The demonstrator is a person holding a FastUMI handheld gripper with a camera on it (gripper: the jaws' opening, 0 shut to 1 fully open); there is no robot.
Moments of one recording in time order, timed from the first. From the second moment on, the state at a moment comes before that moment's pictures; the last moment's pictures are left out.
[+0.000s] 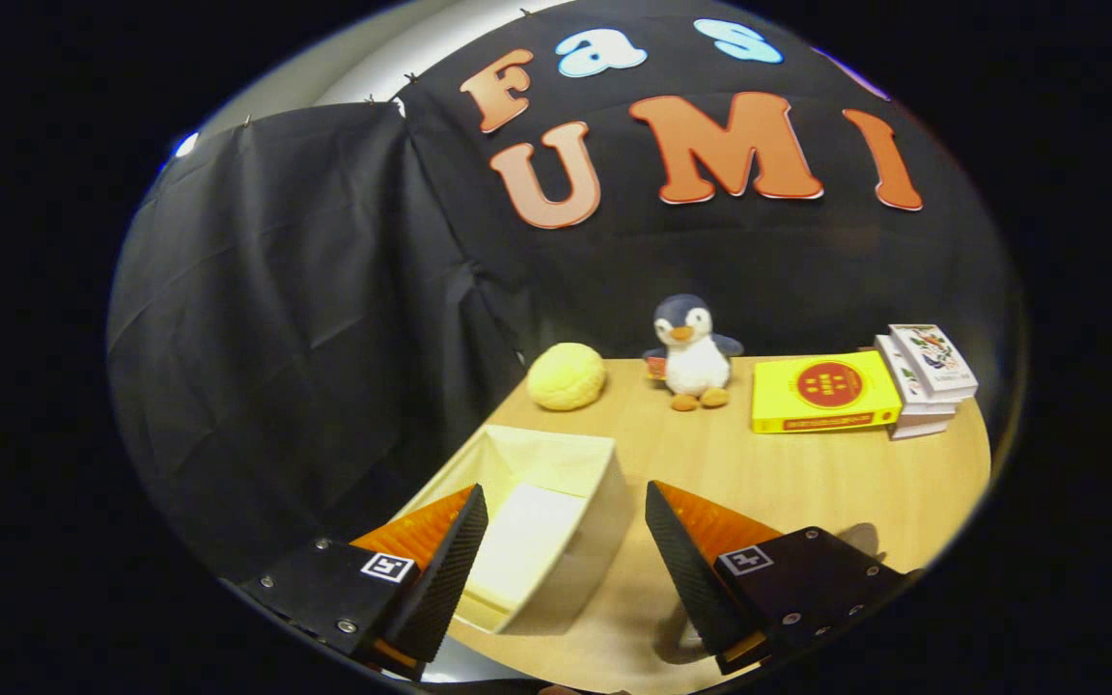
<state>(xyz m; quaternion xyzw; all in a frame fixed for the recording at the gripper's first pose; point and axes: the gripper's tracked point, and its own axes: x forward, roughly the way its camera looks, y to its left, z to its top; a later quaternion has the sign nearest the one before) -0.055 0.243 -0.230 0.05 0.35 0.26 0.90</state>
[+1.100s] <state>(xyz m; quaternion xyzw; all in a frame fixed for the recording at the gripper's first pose) -0.078 0.110 -0.425 -0.04 0.46 0.15 0.88</state>
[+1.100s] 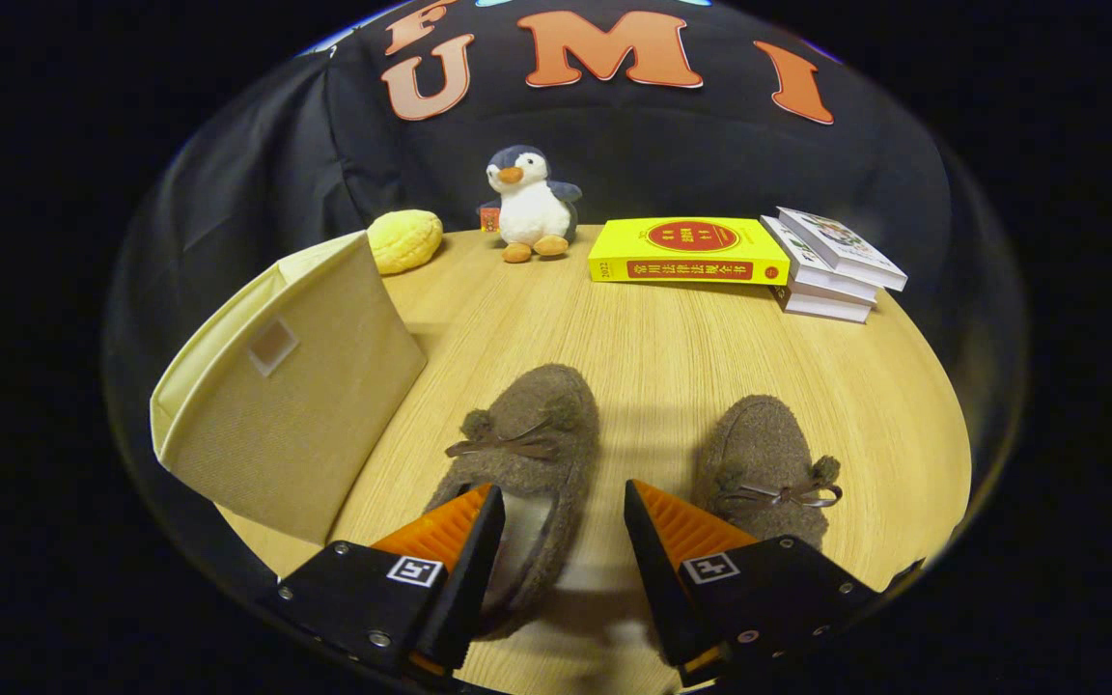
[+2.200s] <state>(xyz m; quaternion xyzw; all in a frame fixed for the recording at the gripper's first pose) -0.064 0.142 -0.369 -0.01 0.46 0.11 0.88</state>
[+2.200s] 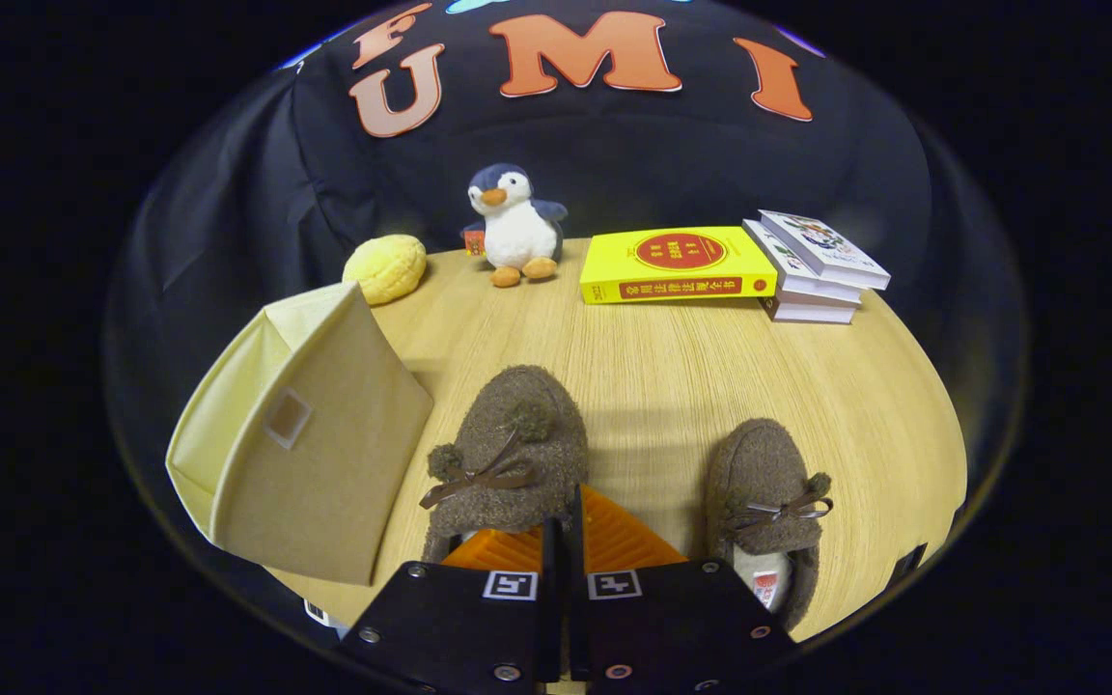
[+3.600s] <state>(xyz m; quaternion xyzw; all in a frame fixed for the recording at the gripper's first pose) -0.067 0.403 -0.324 -0.03 0.51 0.23 0.83</state>
